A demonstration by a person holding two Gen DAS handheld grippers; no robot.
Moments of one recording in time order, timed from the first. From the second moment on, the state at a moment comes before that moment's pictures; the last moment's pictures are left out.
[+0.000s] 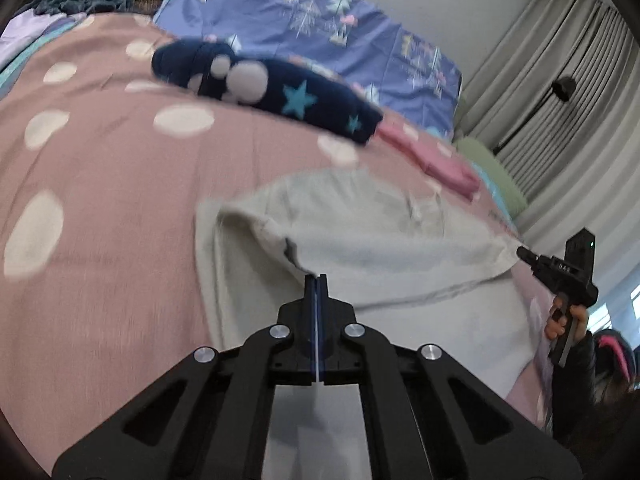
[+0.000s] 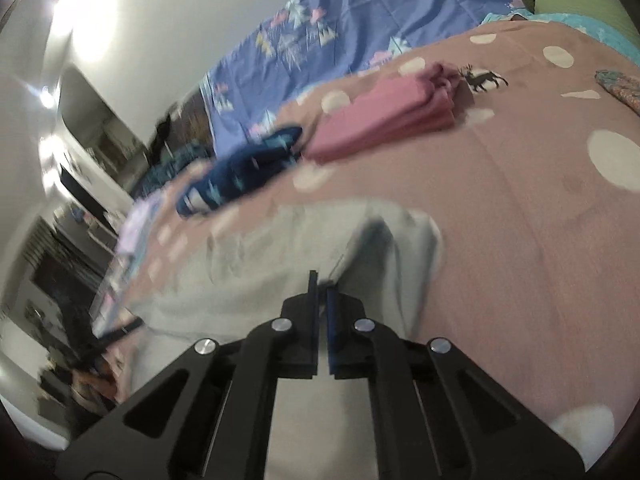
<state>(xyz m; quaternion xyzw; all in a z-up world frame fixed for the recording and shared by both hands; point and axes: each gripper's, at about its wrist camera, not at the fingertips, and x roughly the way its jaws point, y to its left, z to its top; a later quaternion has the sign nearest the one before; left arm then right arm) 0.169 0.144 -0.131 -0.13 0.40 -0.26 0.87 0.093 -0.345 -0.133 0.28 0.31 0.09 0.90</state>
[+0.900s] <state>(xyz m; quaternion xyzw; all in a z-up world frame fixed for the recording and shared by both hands) 0.250 0.126 -0.110 -0.05 0.36 -0.19 0.91 0.179 -0.366 -0.120 0.25 0.31 0.05 0.92</state>
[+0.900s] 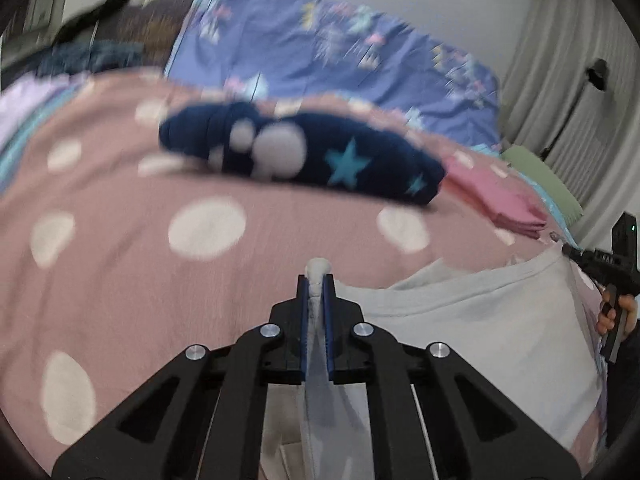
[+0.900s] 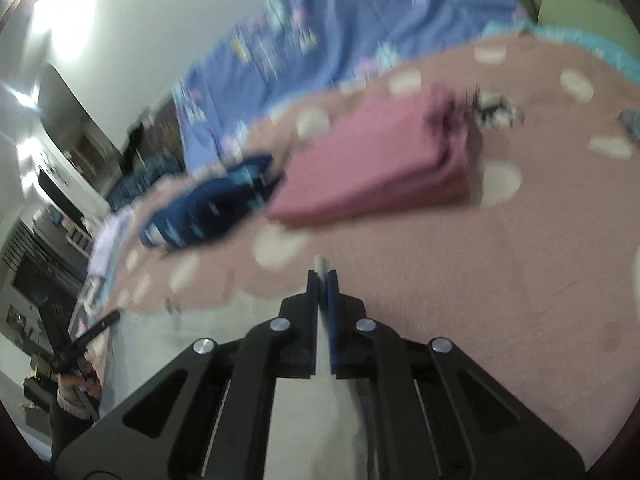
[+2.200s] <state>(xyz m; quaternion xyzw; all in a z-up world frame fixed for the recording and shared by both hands) -0.020 -0.231 -0.150 0.31 0.35 -0.43 0.77 0.128 -0.411 -0.175 0.29 0.34 0.13 0.88</state>
